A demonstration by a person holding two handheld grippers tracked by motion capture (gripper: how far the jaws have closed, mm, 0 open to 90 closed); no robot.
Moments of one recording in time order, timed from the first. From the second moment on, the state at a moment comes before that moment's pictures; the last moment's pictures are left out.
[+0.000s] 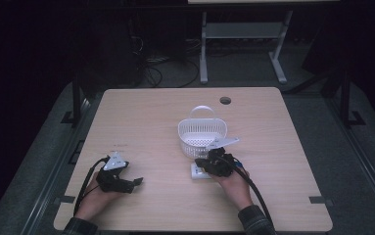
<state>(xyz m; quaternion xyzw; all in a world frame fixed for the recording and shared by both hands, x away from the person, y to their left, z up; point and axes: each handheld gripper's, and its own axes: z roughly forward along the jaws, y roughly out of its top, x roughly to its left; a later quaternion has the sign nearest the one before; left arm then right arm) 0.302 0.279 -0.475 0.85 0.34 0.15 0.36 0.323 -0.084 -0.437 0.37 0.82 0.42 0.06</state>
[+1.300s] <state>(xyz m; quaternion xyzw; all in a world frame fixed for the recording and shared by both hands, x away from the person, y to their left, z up) 0.301 0.278 -0.475 0.85 0.34 0.15 0.37 0.321 -0.061 -0.447 0.36 0.85 0.38 0.04</state>
